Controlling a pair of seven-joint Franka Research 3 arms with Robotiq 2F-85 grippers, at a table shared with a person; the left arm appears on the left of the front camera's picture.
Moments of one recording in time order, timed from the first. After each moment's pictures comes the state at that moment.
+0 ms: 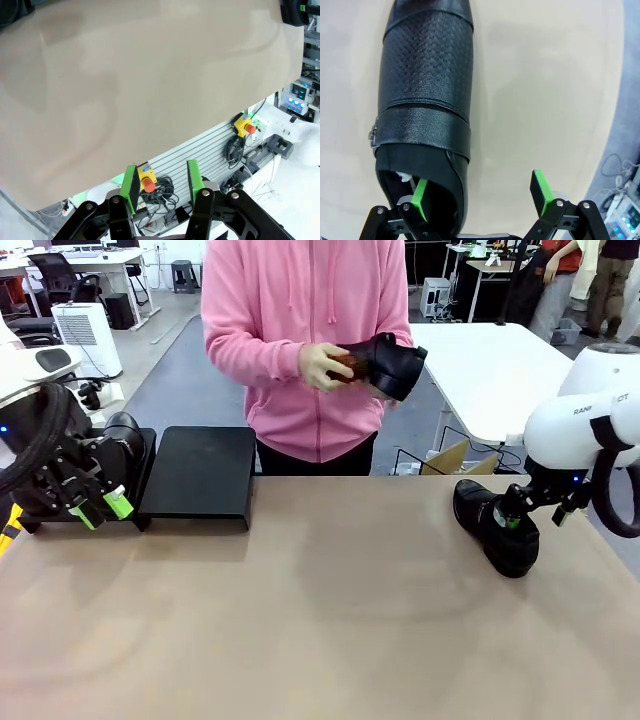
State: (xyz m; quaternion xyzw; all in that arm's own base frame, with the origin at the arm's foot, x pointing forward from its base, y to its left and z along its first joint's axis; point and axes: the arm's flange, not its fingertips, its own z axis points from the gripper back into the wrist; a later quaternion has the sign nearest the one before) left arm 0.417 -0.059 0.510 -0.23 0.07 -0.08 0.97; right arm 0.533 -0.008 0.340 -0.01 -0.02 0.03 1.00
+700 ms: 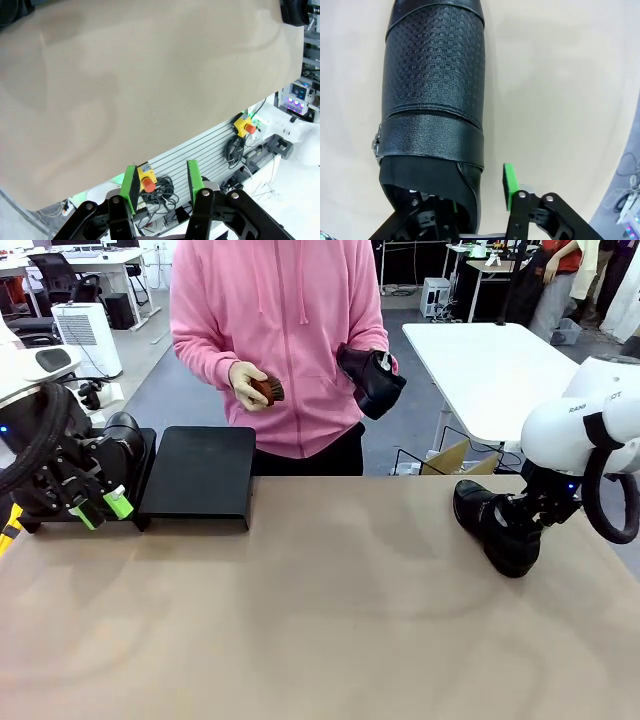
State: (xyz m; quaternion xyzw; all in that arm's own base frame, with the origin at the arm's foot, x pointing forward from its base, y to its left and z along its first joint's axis) left arm 0.417 -0.059 0.510 -0.23 0.07 -0.08 0.97; right arm 0.535 -0.009 0.330 0.02 -0.01 0.02 1.00
